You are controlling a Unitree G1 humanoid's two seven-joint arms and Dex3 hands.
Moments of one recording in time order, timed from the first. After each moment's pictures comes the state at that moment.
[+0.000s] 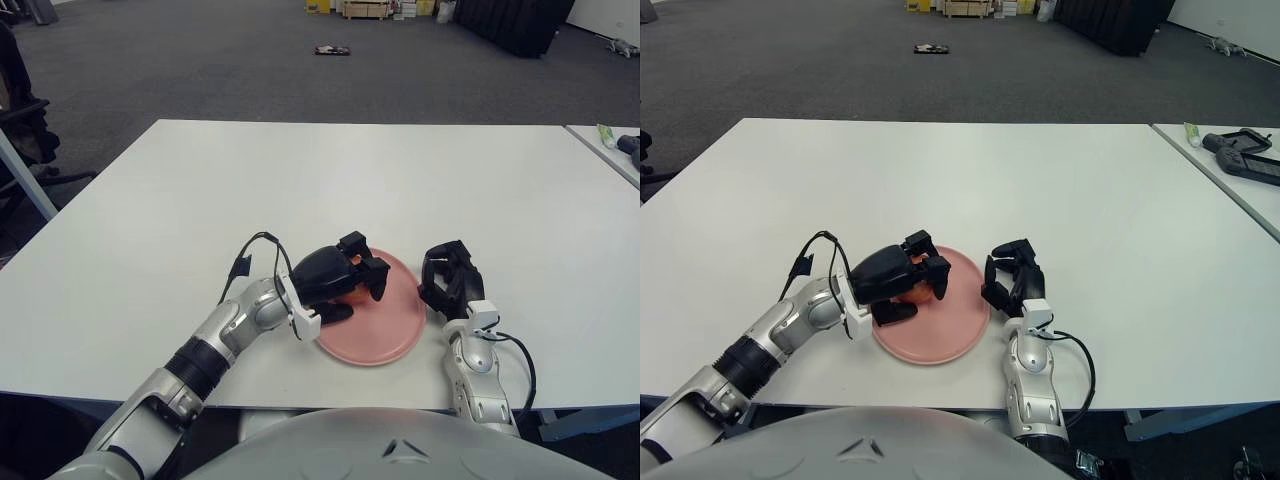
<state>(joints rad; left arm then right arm) -0.16 0.34 -0.54 0.18 0.72 -0.58 -0.02 0.26 0.11 0.00 0.04 -0.04 -0.22 -0.15</state>
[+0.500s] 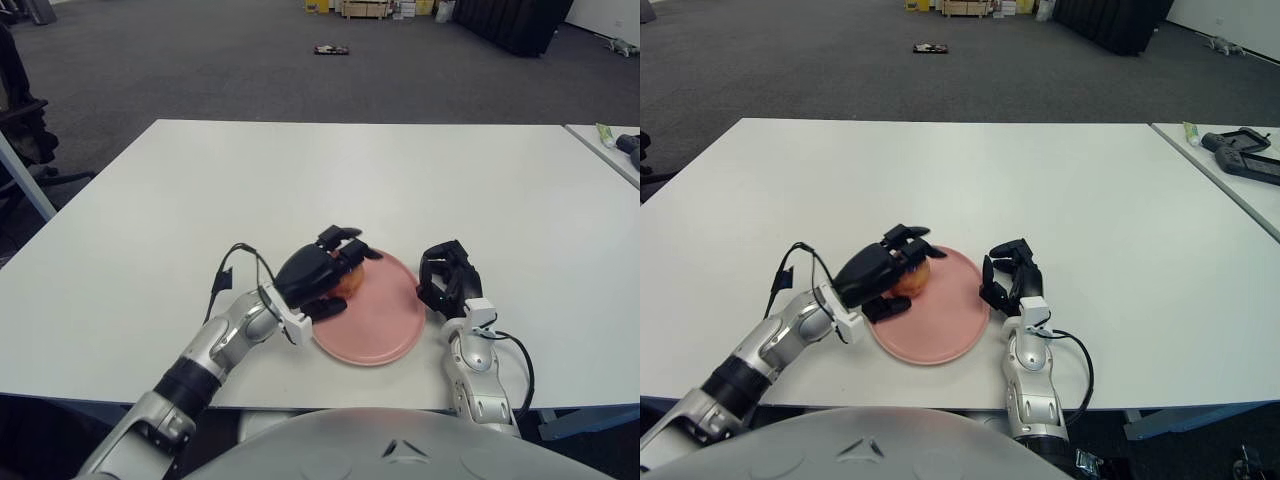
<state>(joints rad) -0.01 0.30 -0.40 0.09 0.66 -0.52 0.12 0.26 0.10 0.01 0.02 -0.06 -0.18 -0.15</state>
